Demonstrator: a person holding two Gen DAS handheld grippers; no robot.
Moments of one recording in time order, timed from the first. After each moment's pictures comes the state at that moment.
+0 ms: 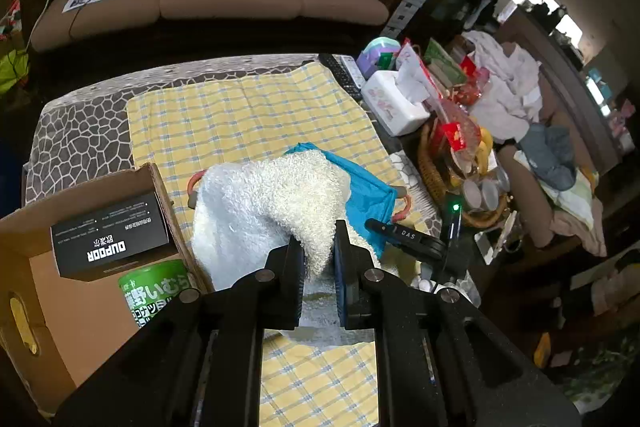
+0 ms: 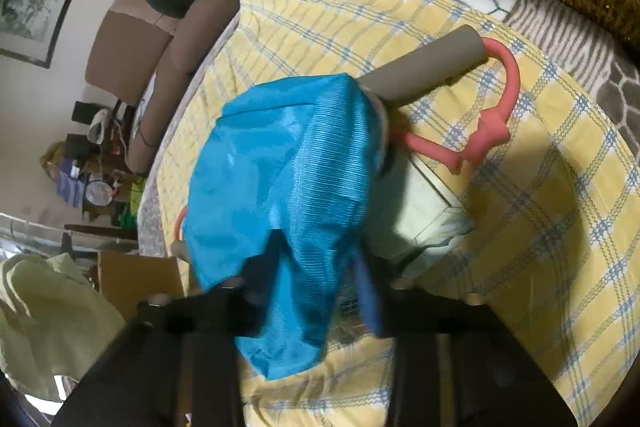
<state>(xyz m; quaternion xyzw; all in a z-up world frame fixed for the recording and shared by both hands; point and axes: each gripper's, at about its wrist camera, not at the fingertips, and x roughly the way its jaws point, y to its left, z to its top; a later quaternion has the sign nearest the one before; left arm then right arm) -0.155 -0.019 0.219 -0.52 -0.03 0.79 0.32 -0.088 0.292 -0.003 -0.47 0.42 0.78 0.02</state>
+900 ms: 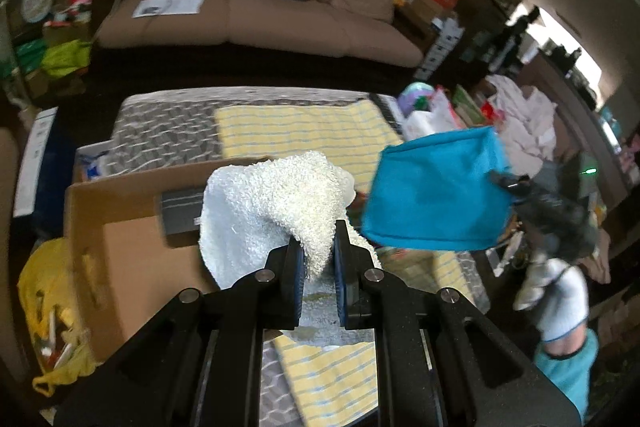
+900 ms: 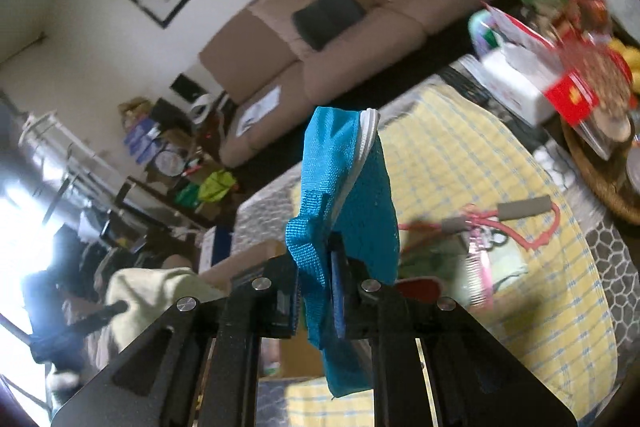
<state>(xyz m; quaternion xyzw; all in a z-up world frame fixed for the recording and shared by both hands) -0.110 -0.187 0.279 -0.48 -0.07 0.84 0.25 -0.045 0.179 0.260 -0.36 0.30 0.88 -0.10</state>
